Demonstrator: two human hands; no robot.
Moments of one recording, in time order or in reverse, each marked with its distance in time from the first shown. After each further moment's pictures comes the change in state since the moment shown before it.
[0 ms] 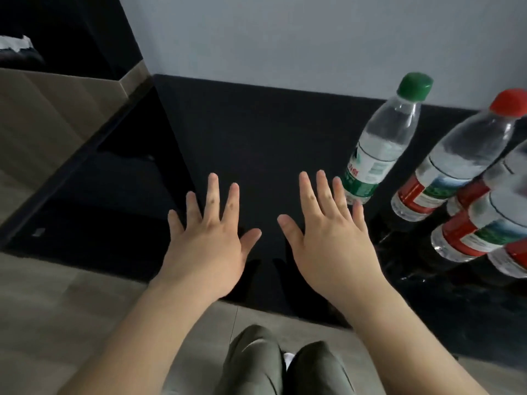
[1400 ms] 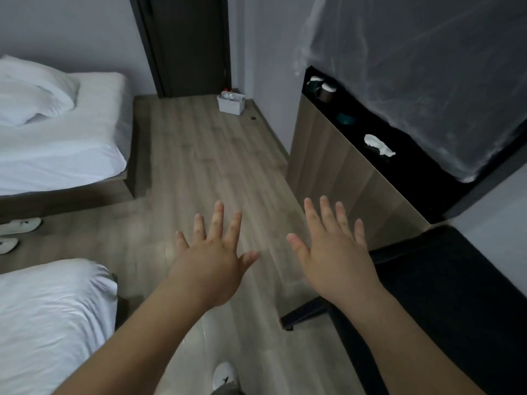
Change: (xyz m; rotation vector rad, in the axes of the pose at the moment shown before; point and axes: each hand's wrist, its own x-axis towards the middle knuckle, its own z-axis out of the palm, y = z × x) left_hand -0.308 -0.371 -0.170 -0.381 -0.061 -0.941; right_hand -0.006 -0.498 -0.176 -0.035 -0.288 -0.995
